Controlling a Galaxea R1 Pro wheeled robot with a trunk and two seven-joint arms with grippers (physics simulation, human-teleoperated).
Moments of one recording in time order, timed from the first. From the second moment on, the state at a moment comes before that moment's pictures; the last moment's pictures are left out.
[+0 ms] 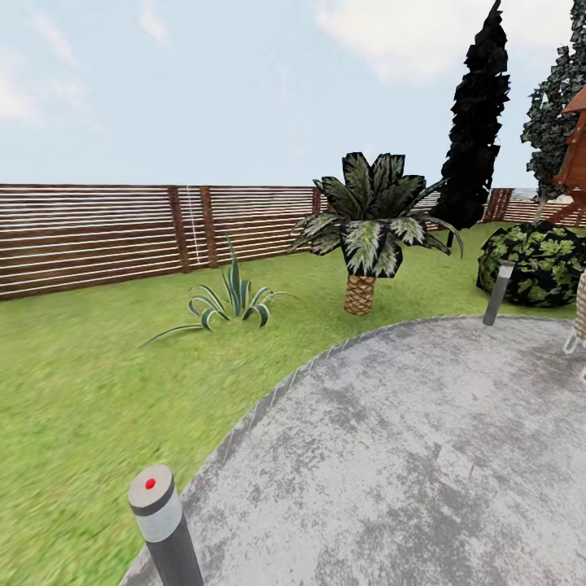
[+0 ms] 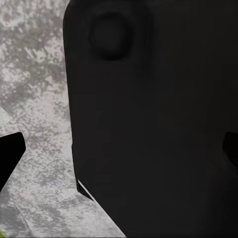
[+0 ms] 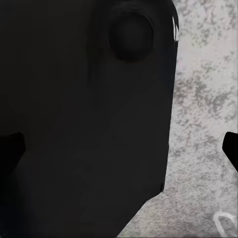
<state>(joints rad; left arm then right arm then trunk) 0.00 0.00 0.00 0.00 0.00 0.00 0.00 0.00 0.00 0.00 0.00 0.00 0.00 0.00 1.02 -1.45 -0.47</state>
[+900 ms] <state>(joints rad) 0.00 0.00 0.00 0.00 0.00 0.00 -0.01 -0.01 0.05 0.00 -0.08 0.00 -0.01 0.00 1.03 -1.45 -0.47</state>
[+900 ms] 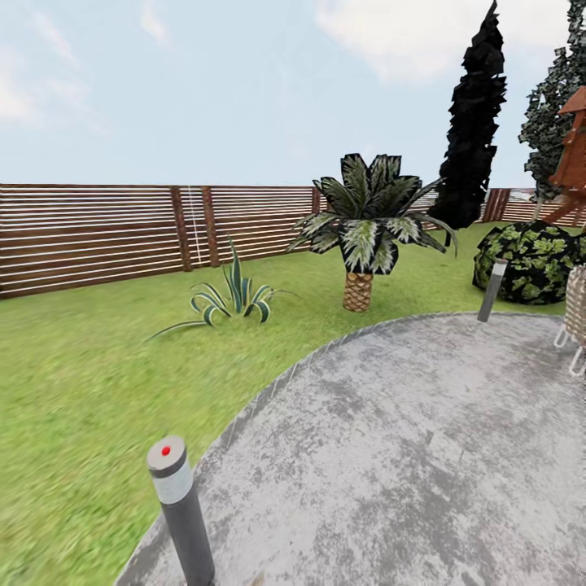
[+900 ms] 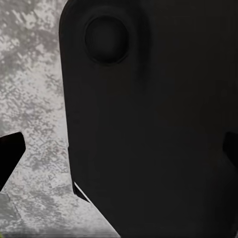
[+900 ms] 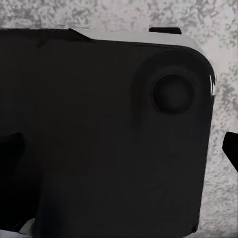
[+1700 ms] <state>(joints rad) -0.03 0.02 0.00 -0.16 0.00 -0.01 0.00 -0.01 -0.05 -0.01 -0.38 0.00 -0.01 0.00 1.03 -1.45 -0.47</state>
